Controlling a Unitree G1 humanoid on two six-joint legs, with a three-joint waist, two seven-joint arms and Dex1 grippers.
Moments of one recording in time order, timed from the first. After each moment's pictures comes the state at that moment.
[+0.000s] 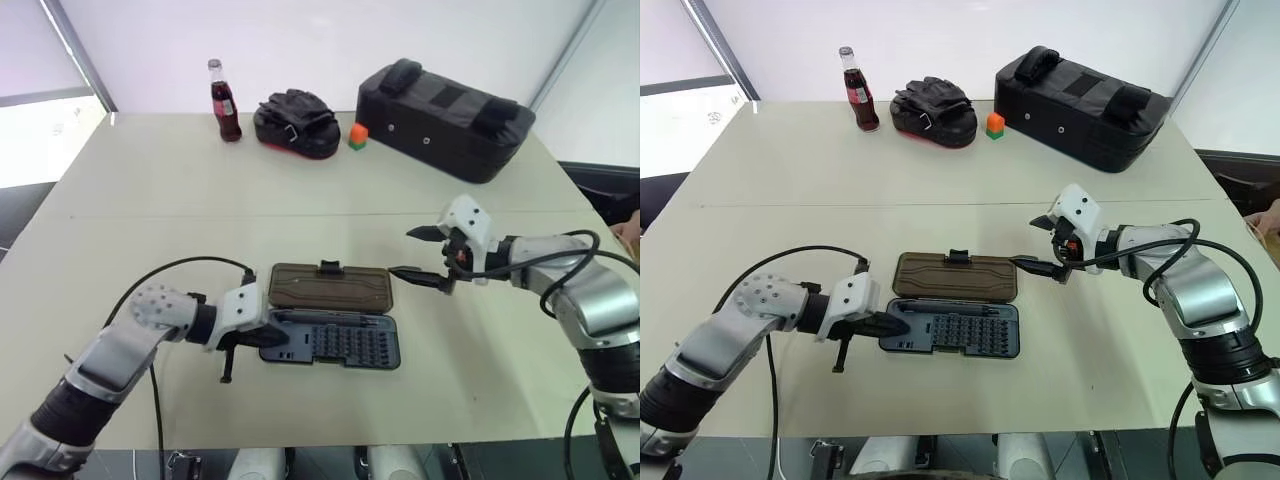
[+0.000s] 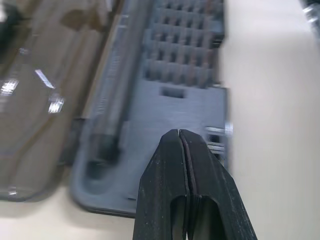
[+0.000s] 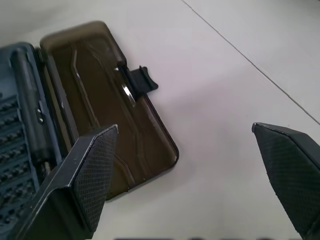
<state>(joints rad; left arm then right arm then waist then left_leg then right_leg) -0.29 0.80 -0.26 -0.30 -0.23 0.41 -1.17 -0.48 -0.84 0.11 -0.16 0.37 0.63 0.94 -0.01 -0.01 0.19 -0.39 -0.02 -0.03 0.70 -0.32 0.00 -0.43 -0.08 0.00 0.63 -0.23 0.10</state>
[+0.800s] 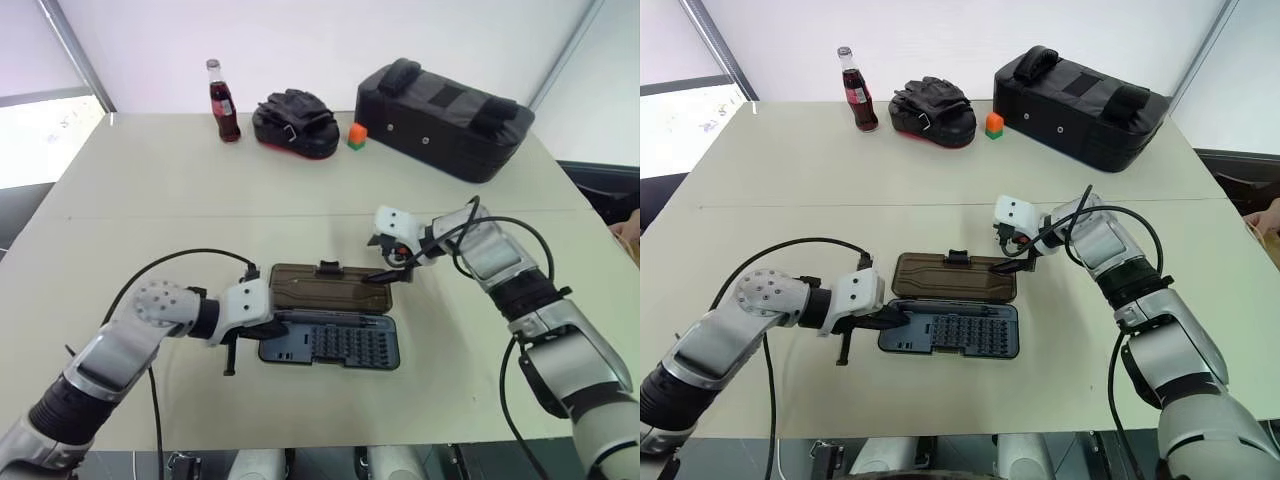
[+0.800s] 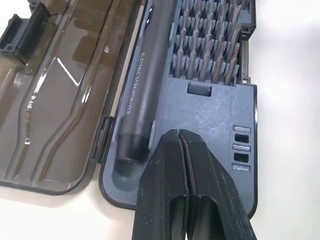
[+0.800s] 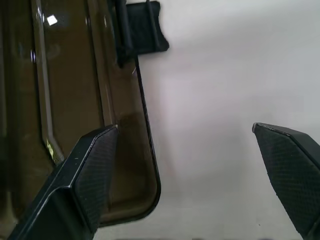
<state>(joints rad) -0.28 0.83 -0.27 -0.39 -0.20 0.49 -1.13 -0.89 -0.60 0.44 0.46 -0.04 0.38 1.19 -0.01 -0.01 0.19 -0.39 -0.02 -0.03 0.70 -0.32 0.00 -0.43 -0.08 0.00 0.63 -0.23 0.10</state>
